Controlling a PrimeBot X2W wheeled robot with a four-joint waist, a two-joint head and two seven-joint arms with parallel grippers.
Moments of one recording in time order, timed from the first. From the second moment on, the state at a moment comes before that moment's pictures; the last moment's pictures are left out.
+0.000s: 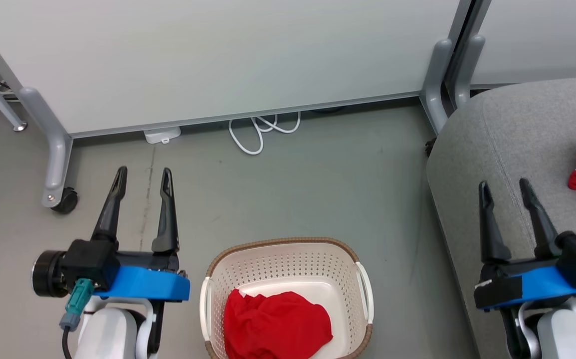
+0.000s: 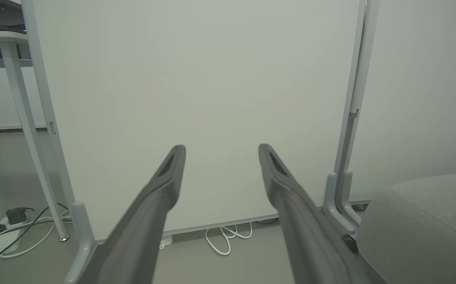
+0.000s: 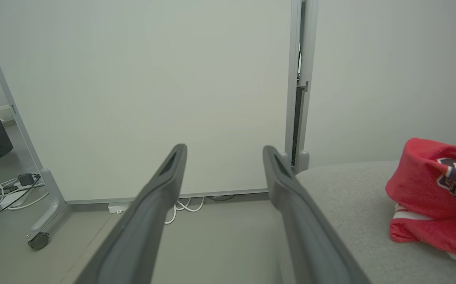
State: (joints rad) left arm -0.20 0.06 -0.07 0.17 -0.12 -0.11 -0.26; right arm -0.18 -0.07 -0.09 0.19 0.12 0.13 -0.26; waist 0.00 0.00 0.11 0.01
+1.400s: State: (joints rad) left arm -0.26 0.09 -0.22 0.34 -0.11 -0.13 -0.26; right arm -0.14 -0.05 -0.09 0.20 0.12 0.13 -0.26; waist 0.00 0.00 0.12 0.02
